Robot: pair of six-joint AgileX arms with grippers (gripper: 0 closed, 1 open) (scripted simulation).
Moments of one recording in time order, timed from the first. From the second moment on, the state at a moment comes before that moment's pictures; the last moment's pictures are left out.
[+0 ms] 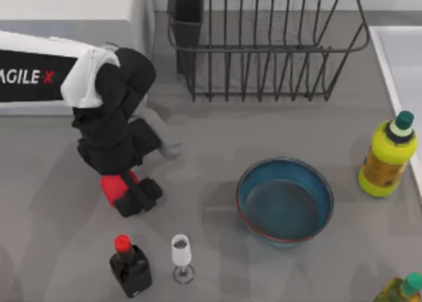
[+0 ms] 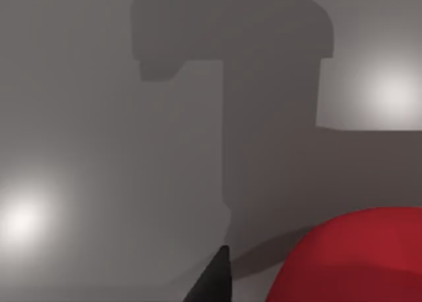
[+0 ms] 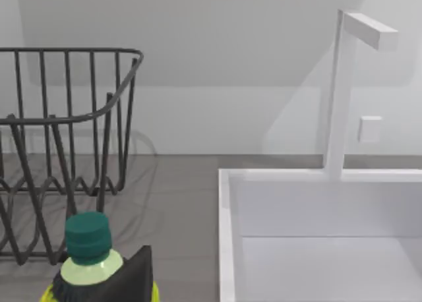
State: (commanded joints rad) left arm -0.42 2.03 1.24 -0.78 0.00 0.57; right arm 0.00 0.00 0.00 0.00 0.00 0.00
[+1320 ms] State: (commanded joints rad) left arm -0.42 1.90 1.44 -1.11 0.01 0.55; right arm 0.00 0.00 0.00 0.00 0.00 0.00
